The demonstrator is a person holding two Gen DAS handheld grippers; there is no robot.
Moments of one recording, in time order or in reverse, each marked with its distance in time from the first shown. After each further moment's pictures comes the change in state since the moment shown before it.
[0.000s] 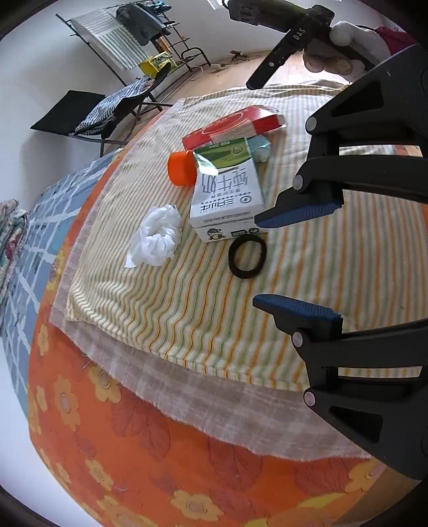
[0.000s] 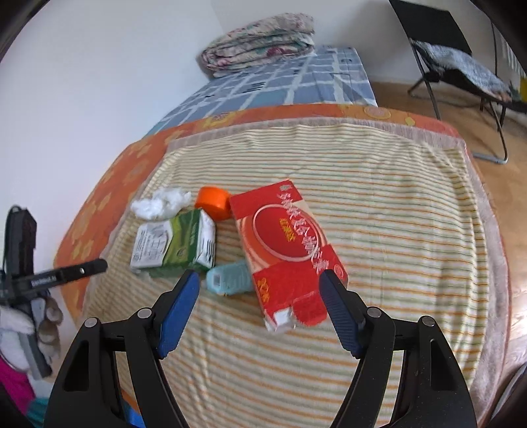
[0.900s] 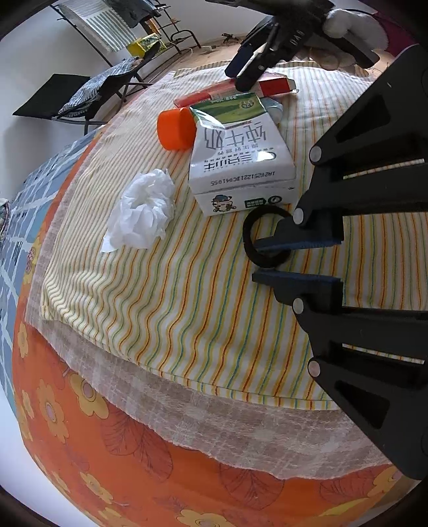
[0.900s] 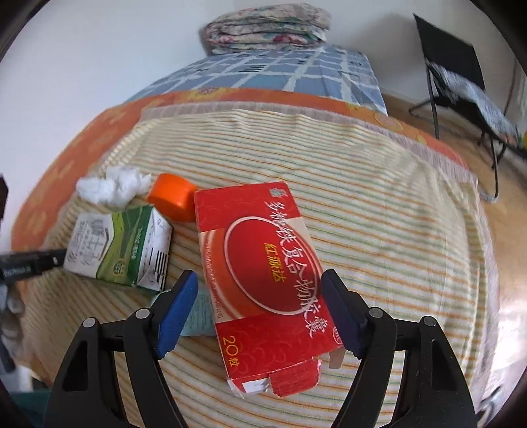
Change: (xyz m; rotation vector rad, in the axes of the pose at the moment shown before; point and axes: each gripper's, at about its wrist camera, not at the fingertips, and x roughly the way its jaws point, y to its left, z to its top) left arm 0.049 0.002 0.011 0.019 0.056 0.082; right arm 0.061 0.017 0.009 -0.211 0.059 -0.164
